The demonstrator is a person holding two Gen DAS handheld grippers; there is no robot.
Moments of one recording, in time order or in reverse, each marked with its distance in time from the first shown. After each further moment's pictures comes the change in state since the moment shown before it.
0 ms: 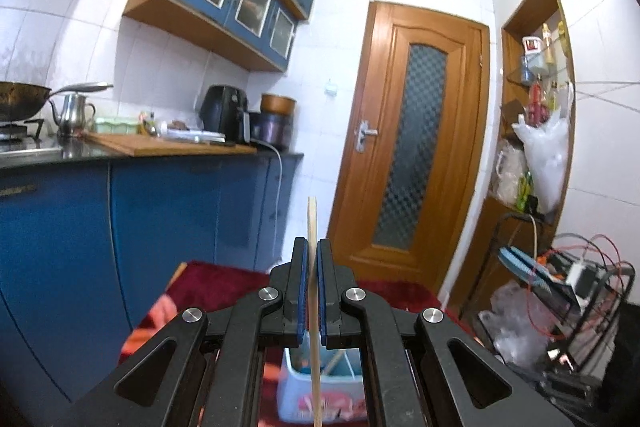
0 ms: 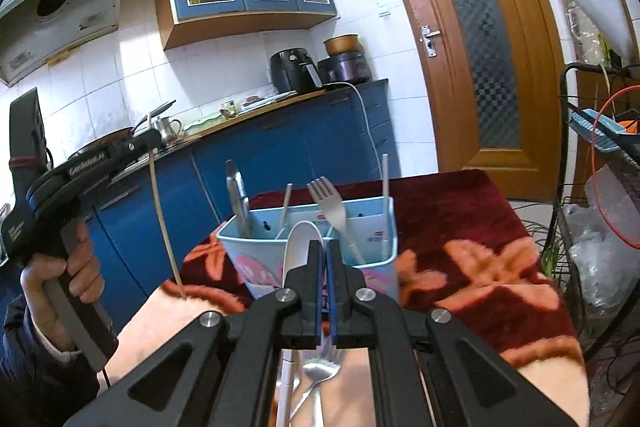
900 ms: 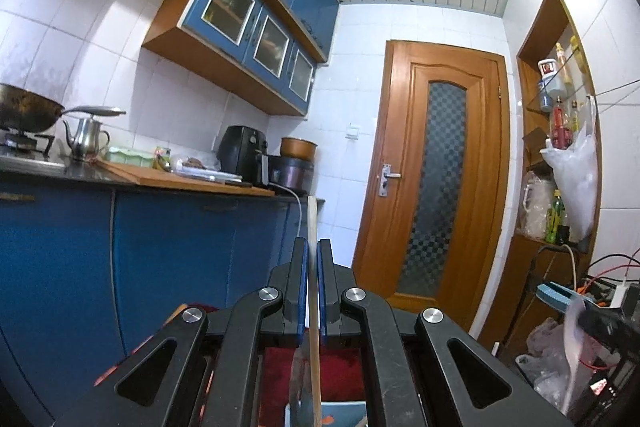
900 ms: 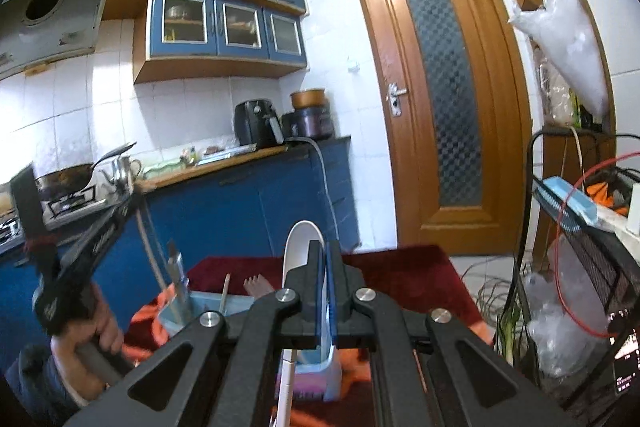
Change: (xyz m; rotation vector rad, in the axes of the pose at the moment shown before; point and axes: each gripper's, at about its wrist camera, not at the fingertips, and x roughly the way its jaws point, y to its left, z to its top) left arm 0.050 -0.005 -0.021 0.005 -0.174 0.080; right arm 0.017 -0.013 0.056 -0.066 -0.228 -0.176
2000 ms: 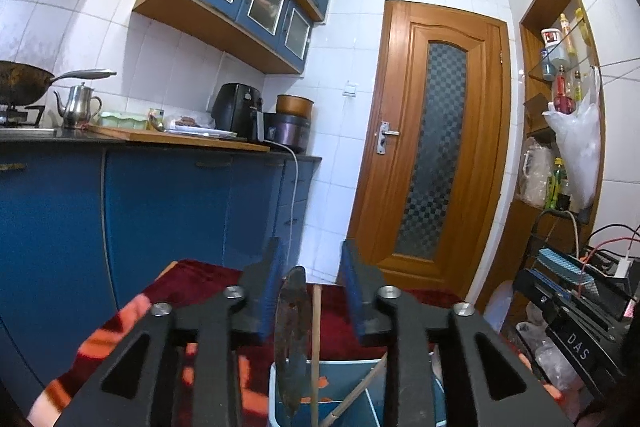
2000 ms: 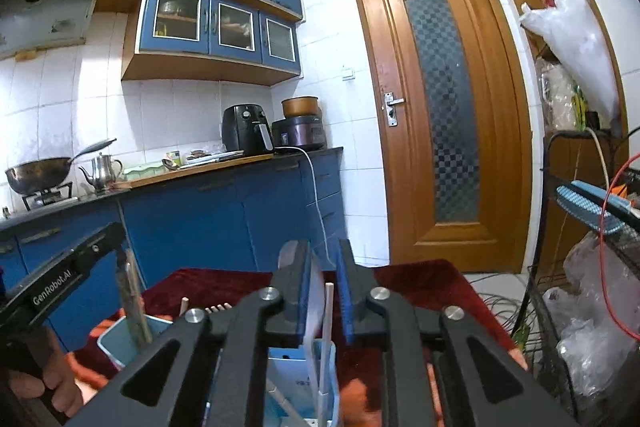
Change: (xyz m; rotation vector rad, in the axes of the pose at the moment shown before) left arm 0.021 -0.008 -0.030 0.007 0.143 -0.008; right arm 0.060 0.006 -0.026 -0.007 -0.027 -0.016
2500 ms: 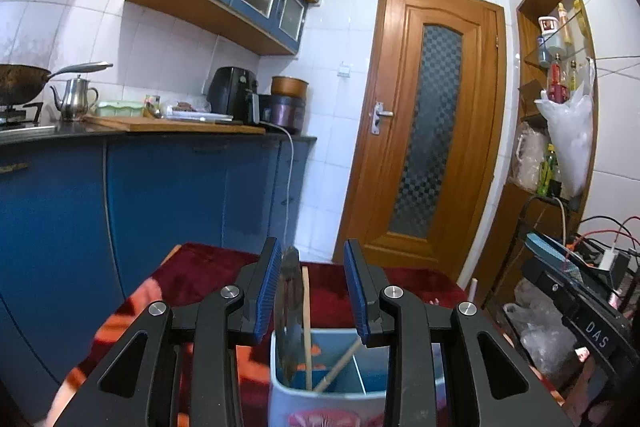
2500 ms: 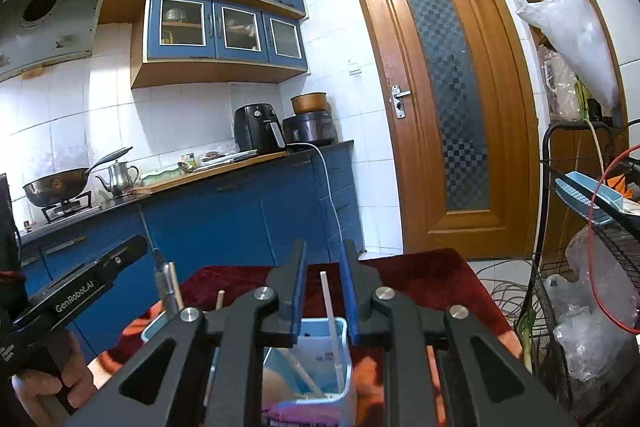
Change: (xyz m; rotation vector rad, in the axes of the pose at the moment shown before) left arm -0.026 -0.005 0.010 0.013 0.101 -0.015; right arm -0.038 -0.002 0.014 0.037 0.046 0.051
